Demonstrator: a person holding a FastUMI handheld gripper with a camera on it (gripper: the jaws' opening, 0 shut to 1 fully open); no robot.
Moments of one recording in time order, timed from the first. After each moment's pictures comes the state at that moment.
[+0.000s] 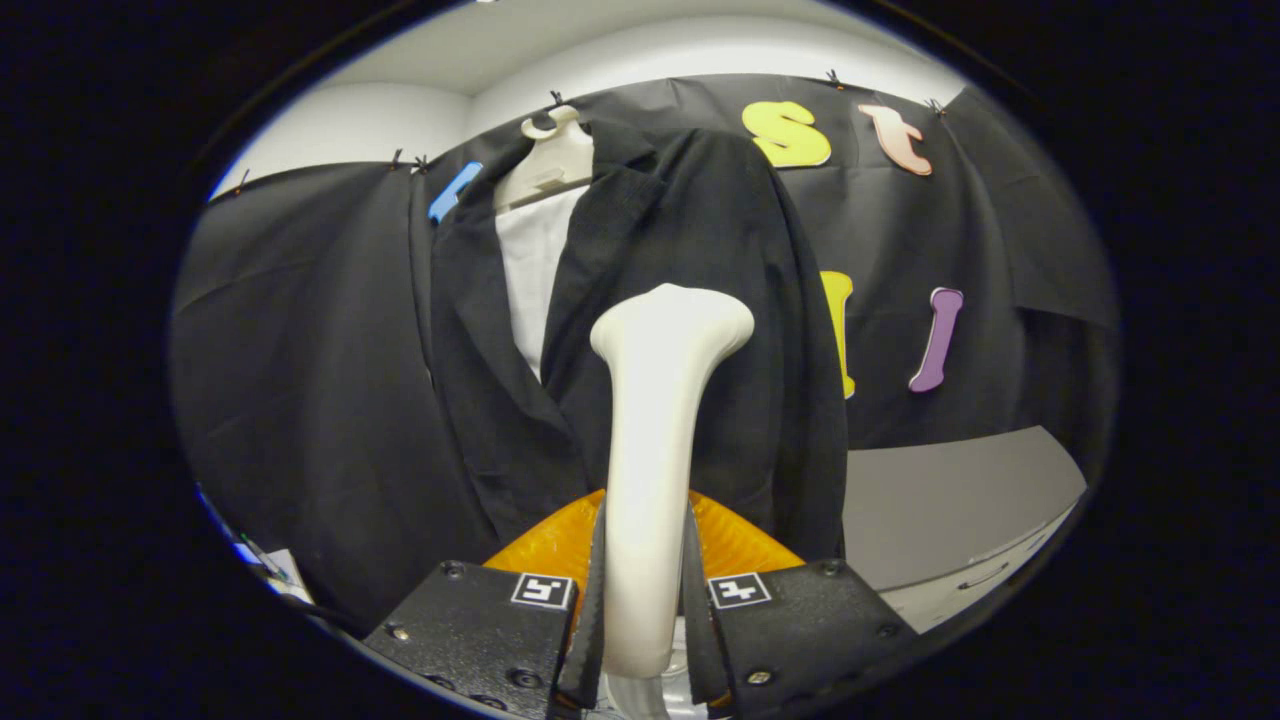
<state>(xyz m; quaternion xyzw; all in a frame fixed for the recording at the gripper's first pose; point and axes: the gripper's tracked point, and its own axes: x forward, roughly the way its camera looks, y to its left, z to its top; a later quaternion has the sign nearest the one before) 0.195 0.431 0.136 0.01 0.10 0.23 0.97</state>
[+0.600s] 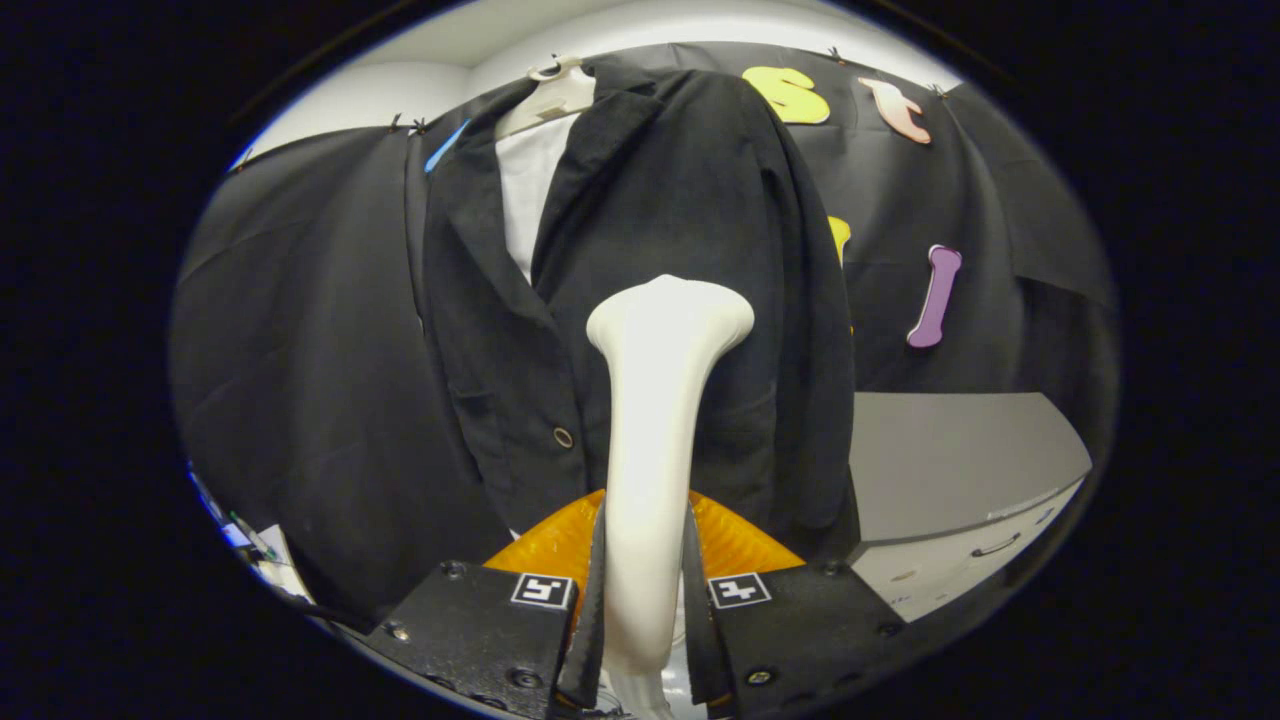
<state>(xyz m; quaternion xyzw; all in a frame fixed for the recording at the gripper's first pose) 0.186 0.424 0.064 -0.01 0.16 0.22 0.96</state>
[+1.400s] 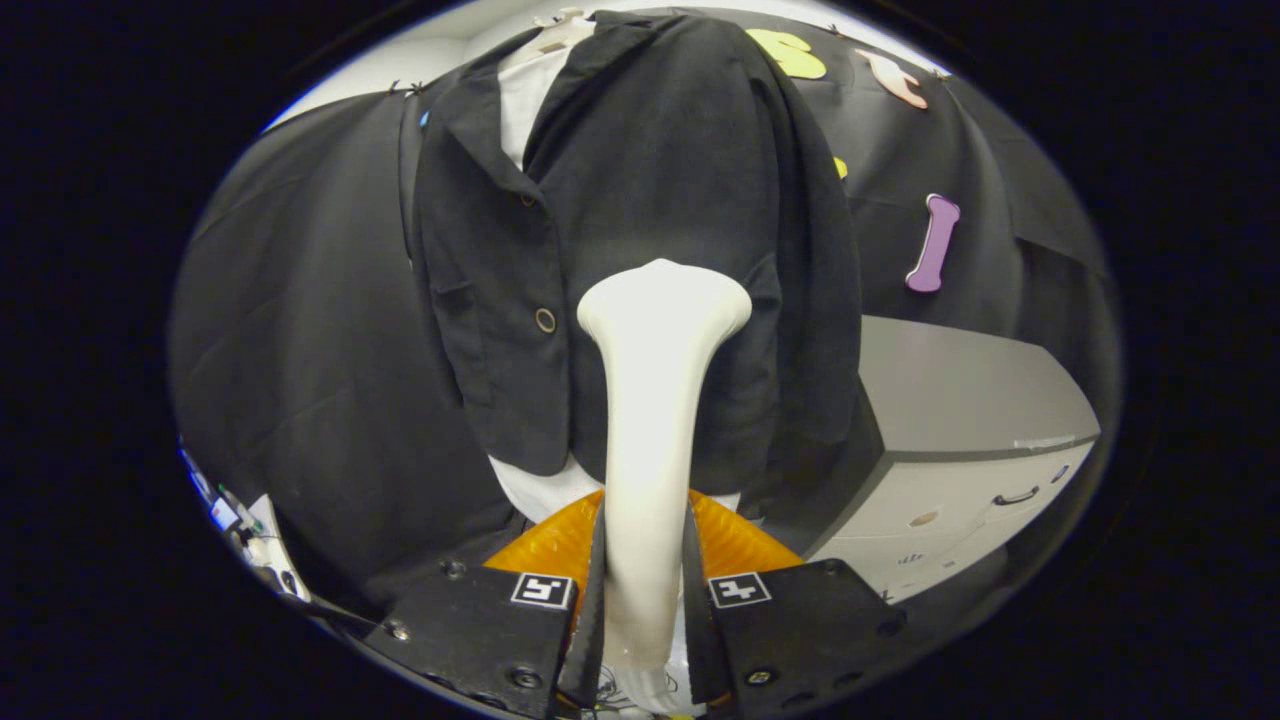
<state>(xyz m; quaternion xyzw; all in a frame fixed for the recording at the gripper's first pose) 0.175 0.408 -0.031 -0.03 0.22 0.21 0.95</state>
